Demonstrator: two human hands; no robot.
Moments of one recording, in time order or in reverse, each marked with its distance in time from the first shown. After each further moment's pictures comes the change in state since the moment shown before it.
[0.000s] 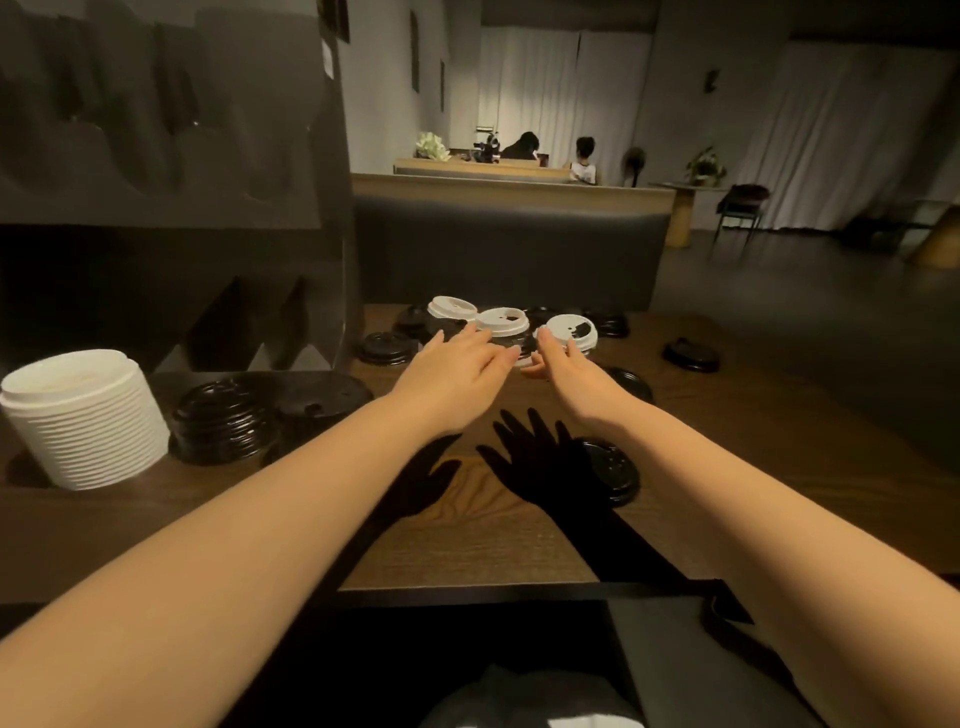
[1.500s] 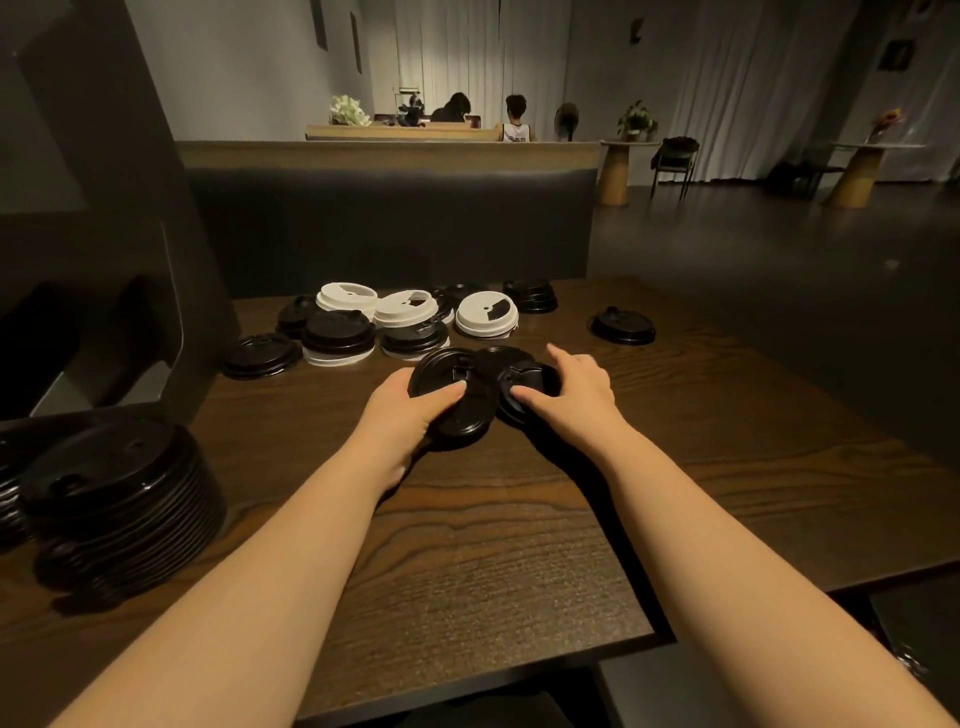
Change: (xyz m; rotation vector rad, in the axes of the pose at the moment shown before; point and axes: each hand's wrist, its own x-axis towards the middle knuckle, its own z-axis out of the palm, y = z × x) left_hand 0.083 0.008 0.110 -1.227 0.122 -0.389; right_hand 0.037 0.119 -0.032 -0.081 0.273 0.059
